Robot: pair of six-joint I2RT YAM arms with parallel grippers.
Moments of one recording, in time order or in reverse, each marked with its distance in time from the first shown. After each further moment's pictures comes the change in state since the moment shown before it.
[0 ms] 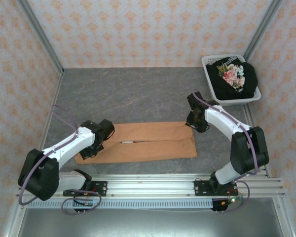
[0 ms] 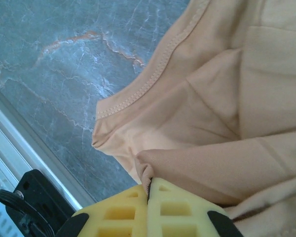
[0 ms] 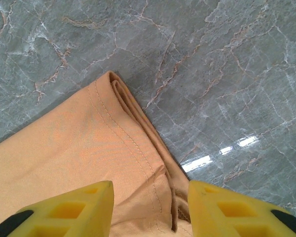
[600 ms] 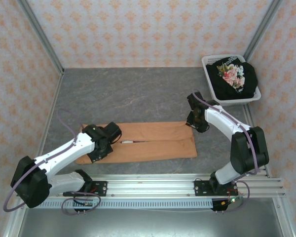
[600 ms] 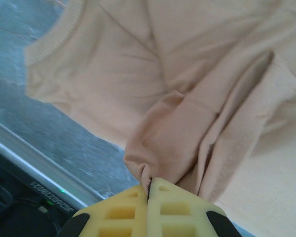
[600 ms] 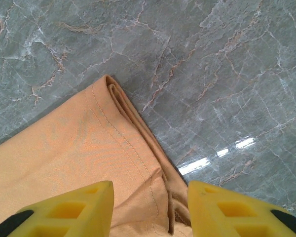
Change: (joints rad) left arm -0.208 -0.124 0.055 -0.042 0.153 -0.092; right arm 0.000 0.000 0.000 0.000 0.018 0.000
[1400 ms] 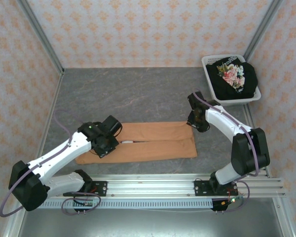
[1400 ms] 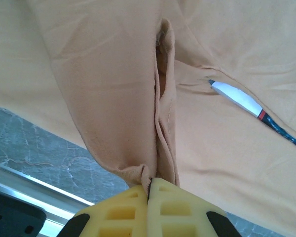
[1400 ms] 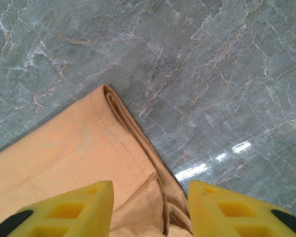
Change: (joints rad) left arm -0.018 -0.051 0.084 0.140 0.217 -0.061; right arm -0.002 -0.018 0.000 0.000 0.030 0.000
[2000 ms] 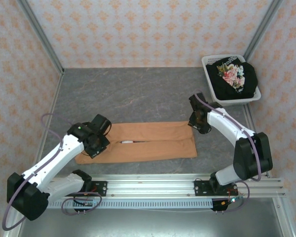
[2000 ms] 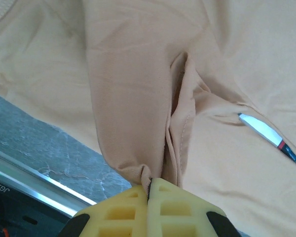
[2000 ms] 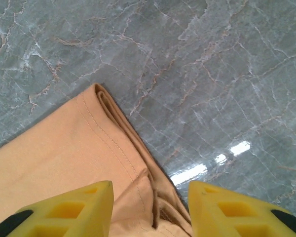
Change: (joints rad) left arm 0.131 -0.064 -0.006 -0.073 -0.021 0.075; right arm 0.000 -0.026 -0.018 0.000 0.016 0.004
